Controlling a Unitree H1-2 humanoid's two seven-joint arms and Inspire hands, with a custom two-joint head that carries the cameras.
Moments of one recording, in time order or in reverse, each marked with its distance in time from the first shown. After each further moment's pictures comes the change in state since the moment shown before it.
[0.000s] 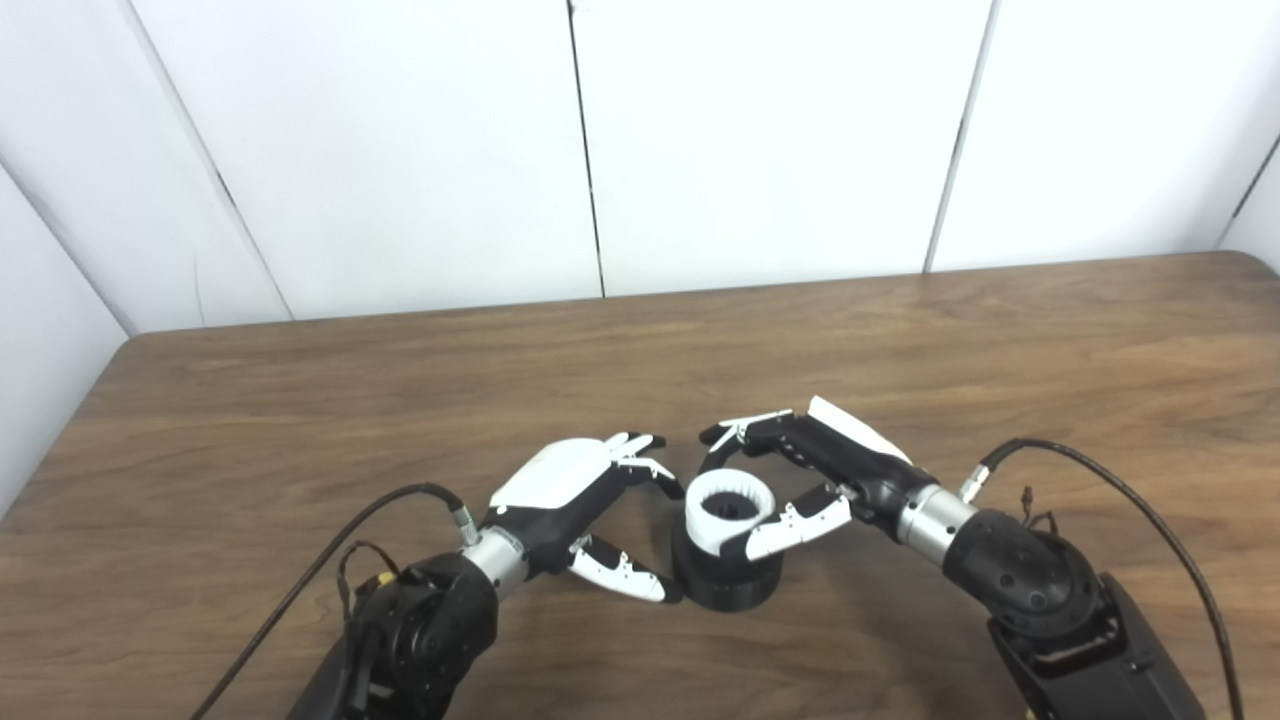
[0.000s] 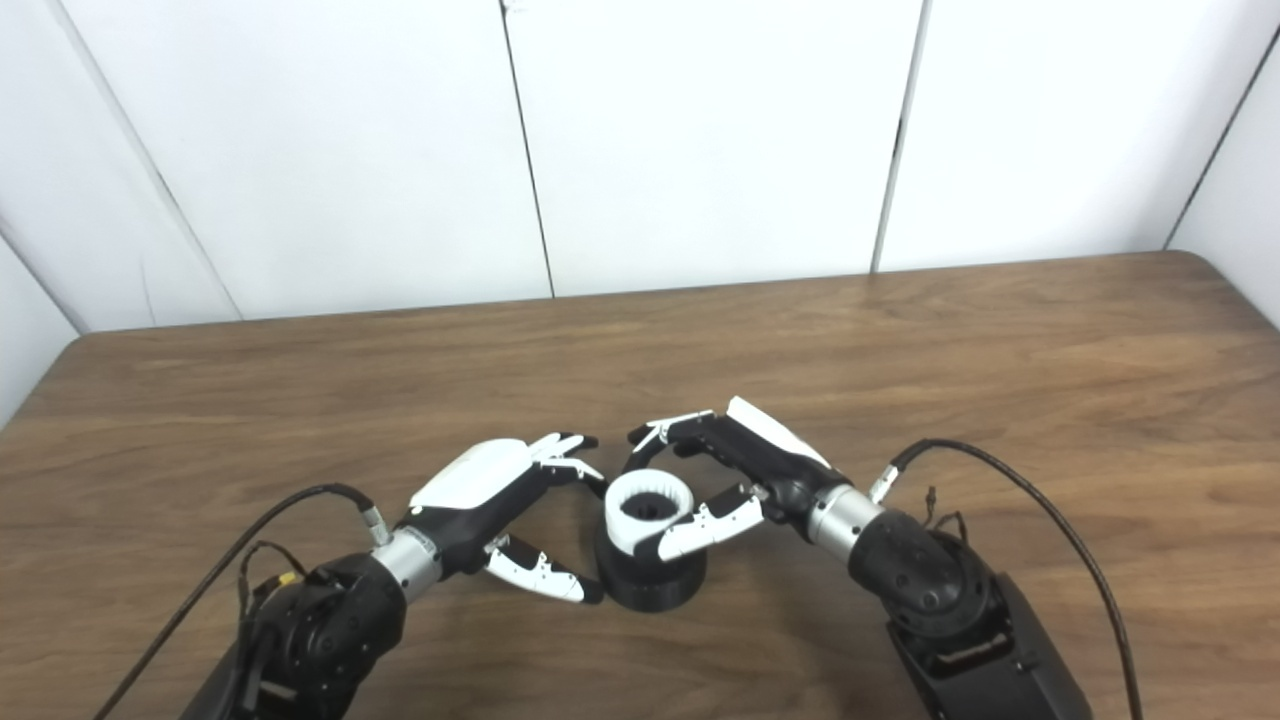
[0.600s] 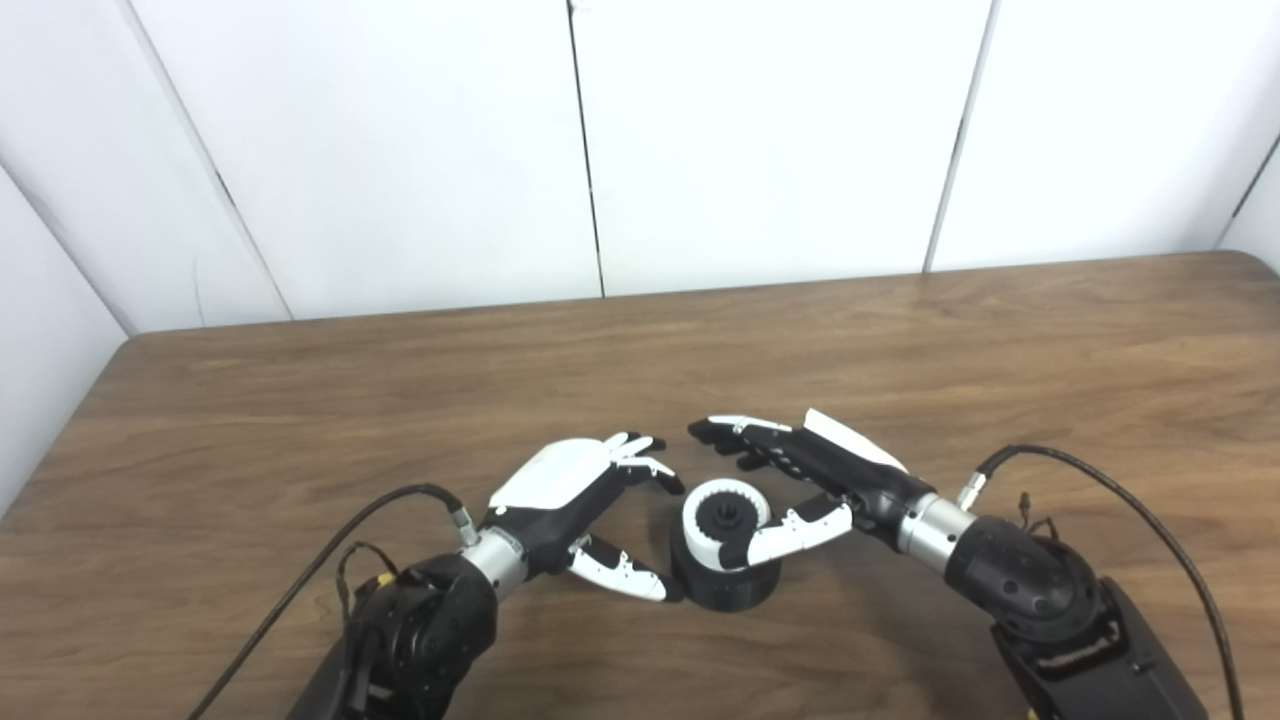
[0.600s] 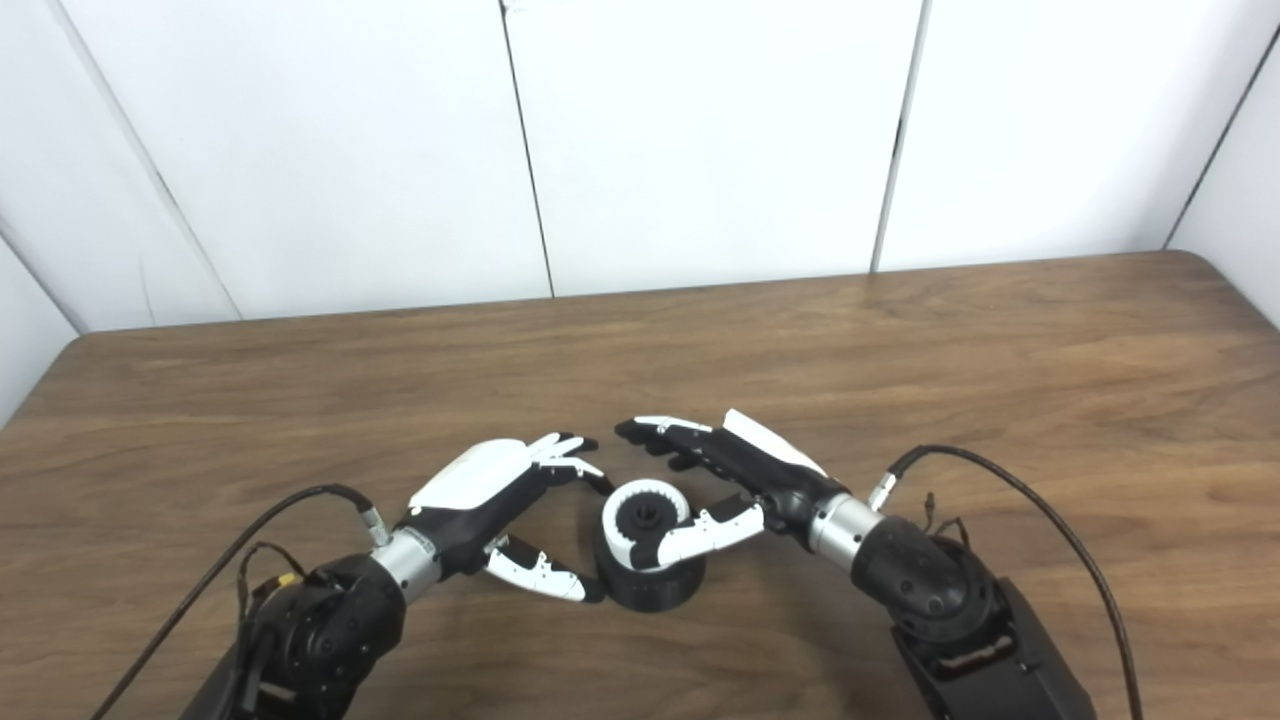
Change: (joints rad) left arm 0.007 -0.001 0.003 -0.006 -0.005 0.001 0.006; right arm 0.020 -0.003 -0.016 0.031 0.063 -0.043 0.012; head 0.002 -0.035
